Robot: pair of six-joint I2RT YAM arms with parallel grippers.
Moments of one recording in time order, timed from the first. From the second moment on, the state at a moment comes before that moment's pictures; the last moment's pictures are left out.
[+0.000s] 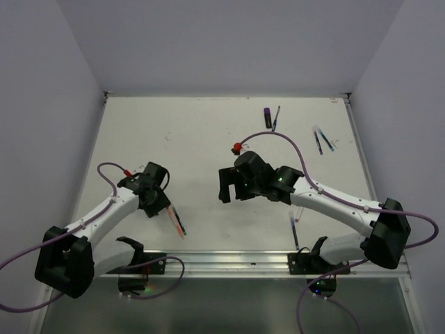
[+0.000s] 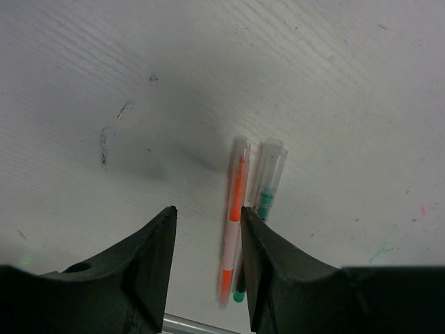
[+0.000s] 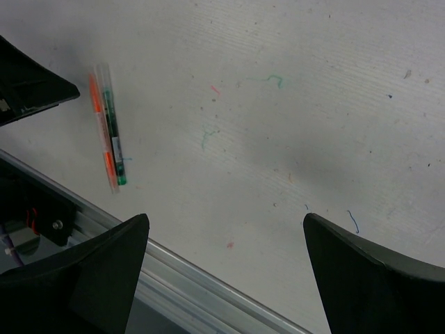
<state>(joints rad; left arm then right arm) -0.37 1.11 0.62 -0.81 -0.20 -1.01 0.94 1.34 1.06 -0.58 0.09 0.65</state>
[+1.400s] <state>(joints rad) -0.44 0.83 0.64 -0.76 -0.15 -0.89 0.94 1.30 0.98 -0.48 0.02 0.65</state>
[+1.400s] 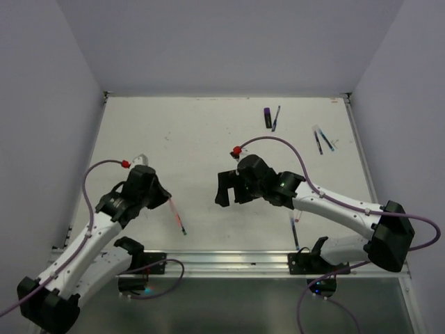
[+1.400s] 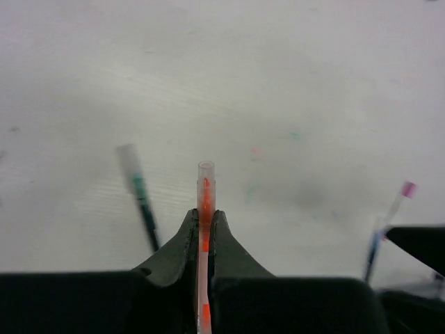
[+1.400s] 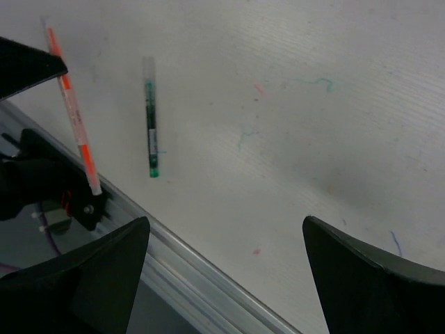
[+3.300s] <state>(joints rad) -0.45 0.58 0.36 0.03 0.60 -0.82 0.99 1.42 0.96 0.16 -0.04 0.87</state>
